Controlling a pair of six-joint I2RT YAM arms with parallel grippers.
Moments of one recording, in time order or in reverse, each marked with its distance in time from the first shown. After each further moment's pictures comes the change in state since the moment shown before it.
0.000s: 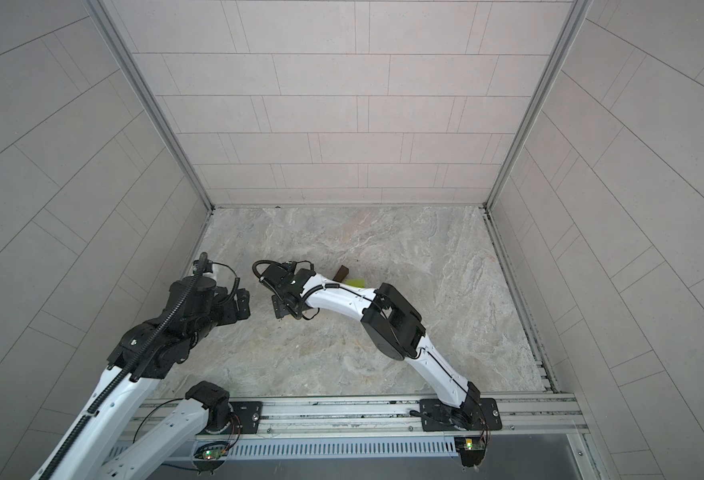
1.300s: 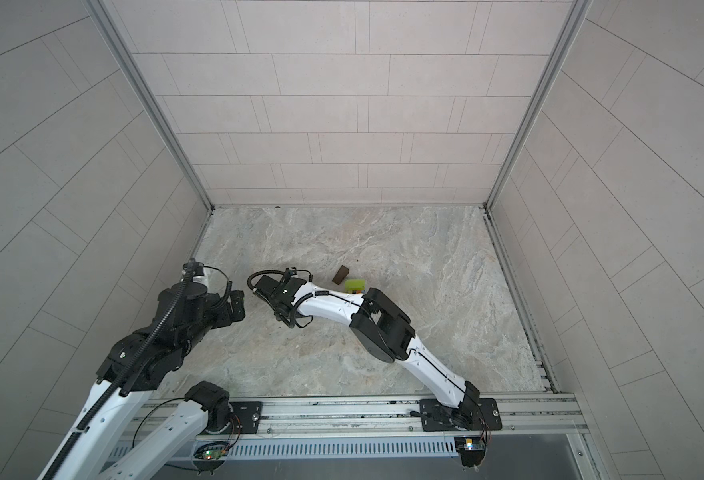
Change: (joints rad) left arm -0.003 -0.057 -0.003 0.000 -0.030 -0.004; right arm 0.034 0.098 0.067 -0.037 0.088 0.161
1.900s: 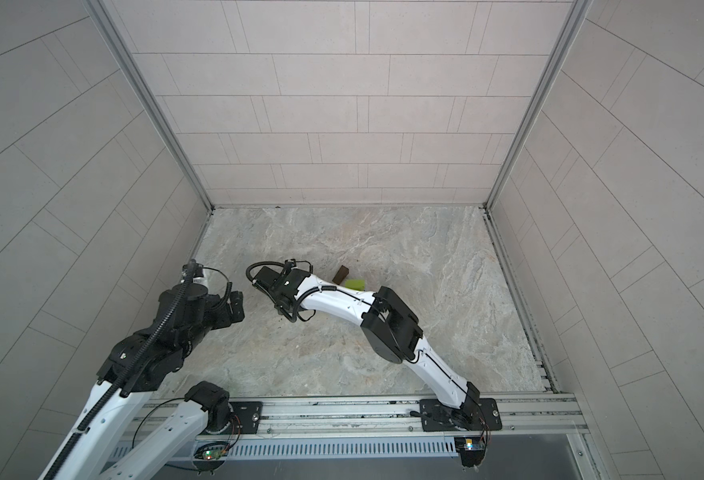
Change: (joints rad) left arm -0.003 -0.010 -0.011 -0.003 -0.019 0.001; right arm -0.017 -0.132 0.026 -0.132 0.039 -0.070
